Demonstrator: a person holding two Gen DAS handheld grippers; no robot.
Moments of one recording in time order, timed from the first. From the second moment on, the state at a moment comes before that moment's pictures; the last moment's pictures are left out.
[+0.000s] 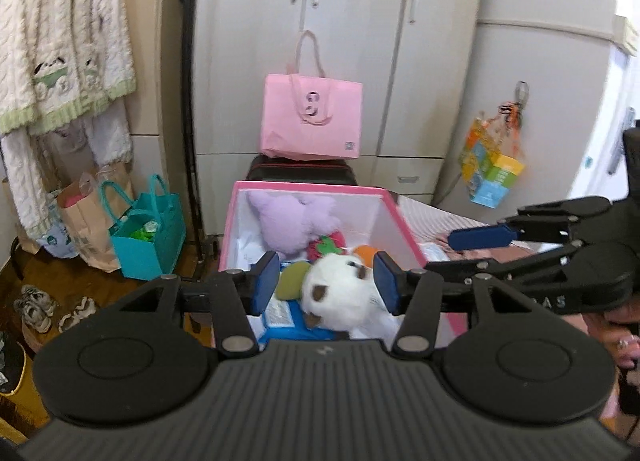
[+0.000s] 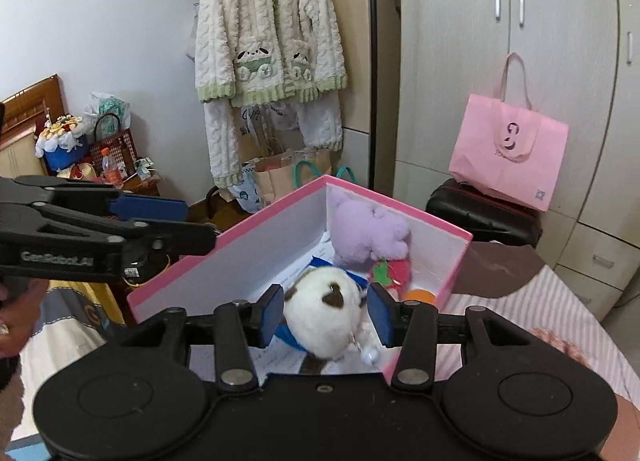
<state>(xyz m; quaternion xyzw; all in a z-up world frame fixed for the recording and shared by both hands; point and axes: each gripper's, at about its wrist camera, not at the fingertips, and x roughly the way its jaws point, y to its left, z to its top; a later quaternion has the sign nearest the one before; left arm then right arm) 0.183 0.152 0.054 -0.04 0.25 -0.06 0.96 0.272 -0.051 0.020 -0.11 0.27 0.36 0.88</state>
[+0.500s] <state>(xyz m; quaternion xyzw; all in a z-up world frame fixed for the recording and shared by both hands) 0.137 0.098 0.075 0.00 0.24 -0.11 0.96 0.228 -0.122 0.042 -0.09 0.26 0.36 0.89</state>
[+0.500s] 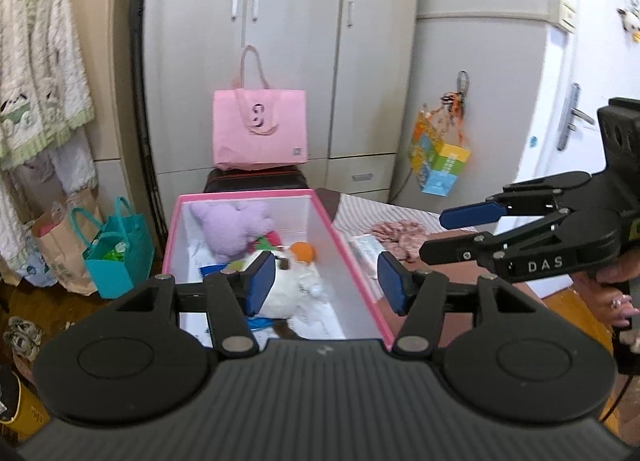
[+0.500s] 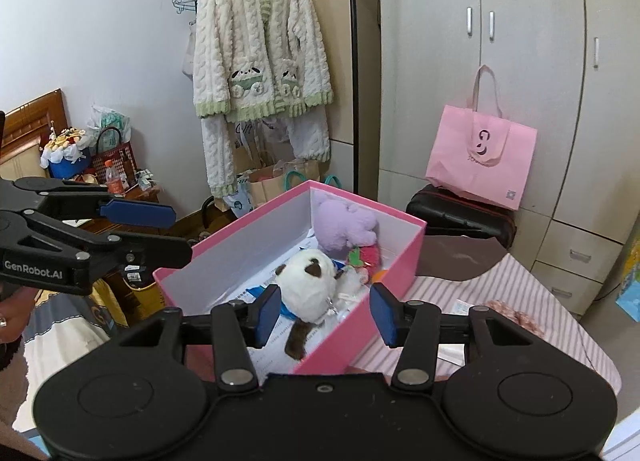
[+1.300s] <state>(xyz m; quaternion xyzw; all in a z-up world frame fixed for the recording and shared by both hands) 0.193 -0.051 0.030 0.03 0.23 -0.14 0.96 0.272 -0.252 0.019 -0.01 0.24 0.27 0.93</state>
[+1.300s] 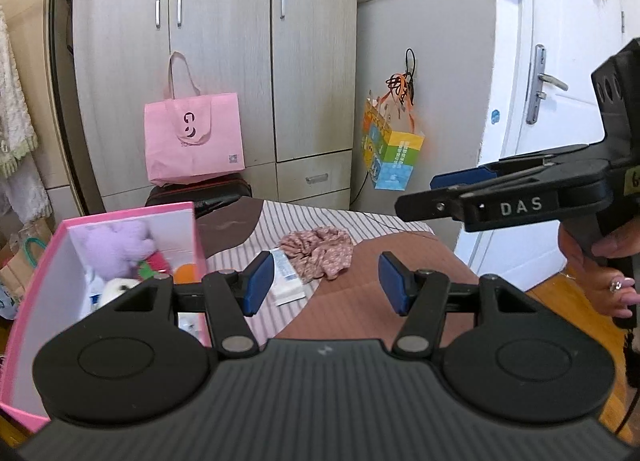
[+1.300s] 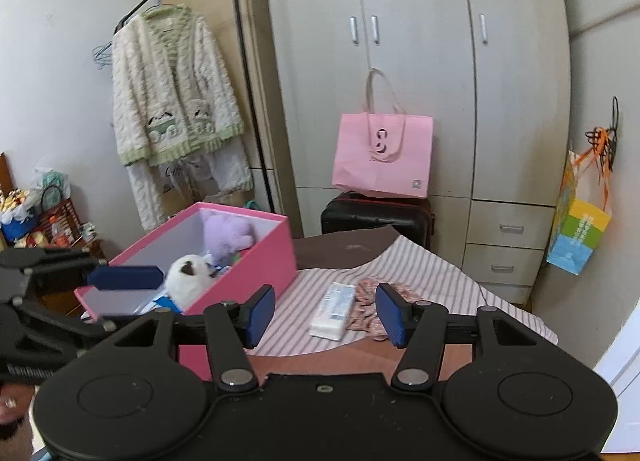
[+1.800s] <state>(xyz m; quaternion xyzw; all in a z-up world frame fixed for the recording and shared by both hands) 0.299 -0.088 -0.041 -0.02 0.26 -0.02 0.96 0.369 -0.281 -0.041 -0.01 0.24 0.29 0.93</state>
